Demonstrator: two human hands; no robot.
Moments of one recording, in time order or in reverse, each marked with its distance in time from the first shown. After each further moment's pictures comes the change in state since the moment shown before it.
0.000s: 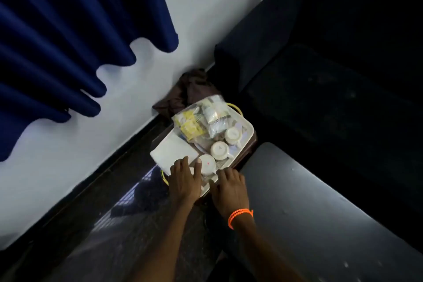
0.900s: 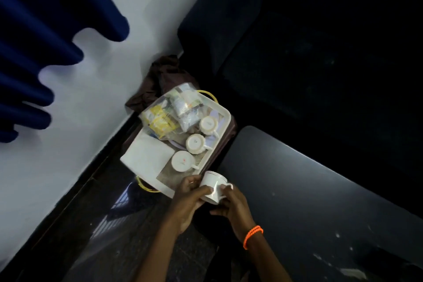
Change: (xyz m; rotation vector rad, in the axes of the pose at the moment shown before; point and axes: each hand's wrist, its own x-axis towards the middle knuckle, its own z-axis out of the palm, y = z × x) left_hand -0.041 0.025 0.034 -1.030 -0.659 -0.482; right_hand -0.059 0.058 -0.003 1.494 -0.191 0.770
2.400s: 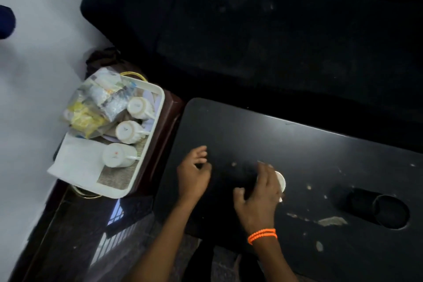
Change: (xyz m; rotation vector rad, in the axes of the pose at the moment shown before) left_hand 0.055 -0.099 0.141 0.756 0.097 0.539; right_hand -0.036 0.062 -0.155 -0.796 0.889 -0.444
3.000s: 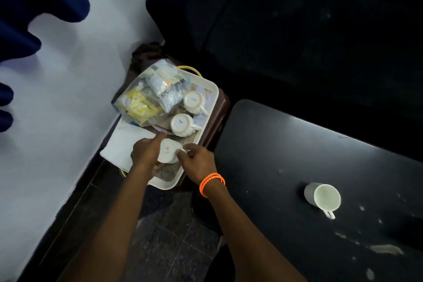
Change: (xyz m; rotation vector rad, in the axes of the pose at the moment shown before) left_hand 0.091 -0.041 -0.226 -0.229 0.286 -0.567; right_hand -0.006 -0.213 0.158 0.368 -0.779 0.099
